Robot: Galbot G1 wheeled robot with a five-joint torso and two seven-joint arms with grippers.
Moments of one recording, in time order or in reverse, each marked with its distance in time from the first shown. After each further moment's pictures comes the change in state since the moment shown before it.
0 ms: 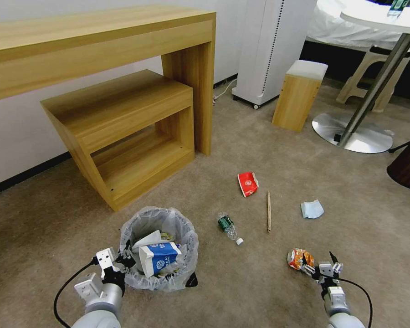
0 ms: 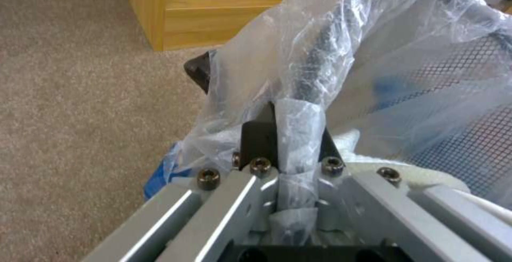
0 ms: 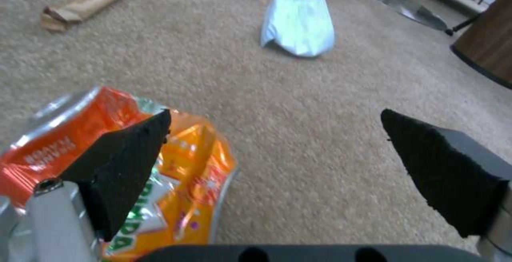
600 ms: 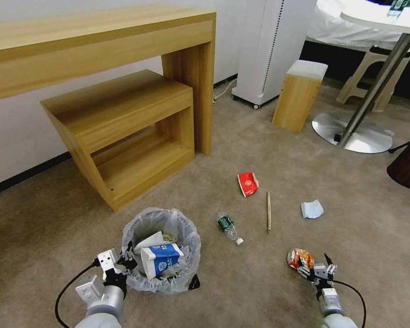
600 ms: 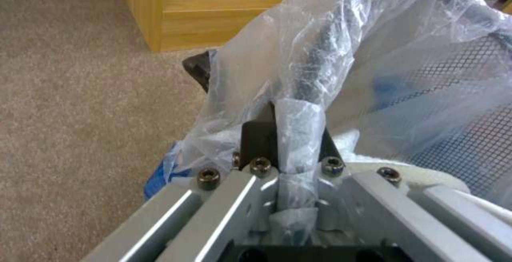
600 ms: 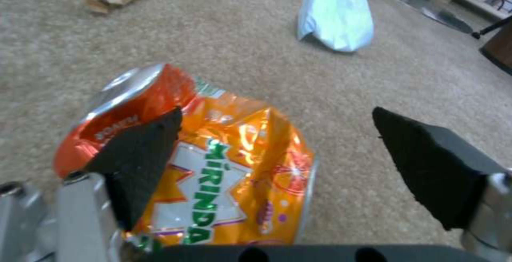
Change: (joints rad) left arm 0.007 -0.003 -0.002 -0.013 0.000 -0.001 0.003; right arm 0.065 0.088 -0.038 -0.101 -0.009 0.006 -0.032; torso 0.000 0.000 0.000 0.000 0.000
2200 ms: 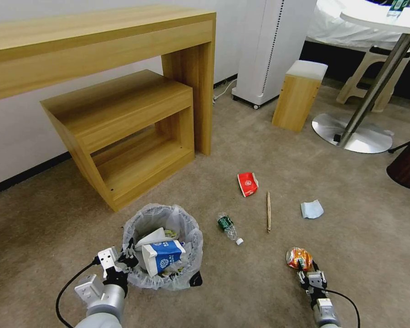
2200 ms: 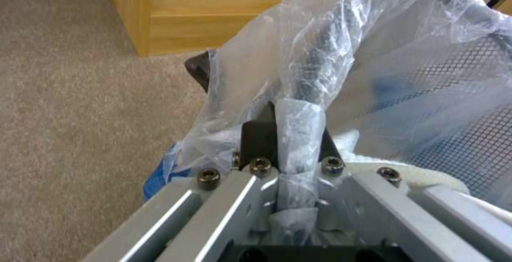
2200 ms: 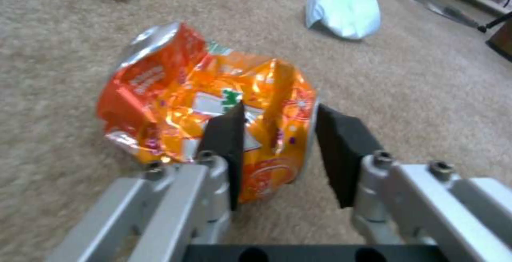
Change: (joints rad) left arm 0.013 -0.005 0.016 -0.027 -0.004 -0.004 0.000; right arm -0.017 0.058 0.054 -0.088 -0.074 0.087 -0.047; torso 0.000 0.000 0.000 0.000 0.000
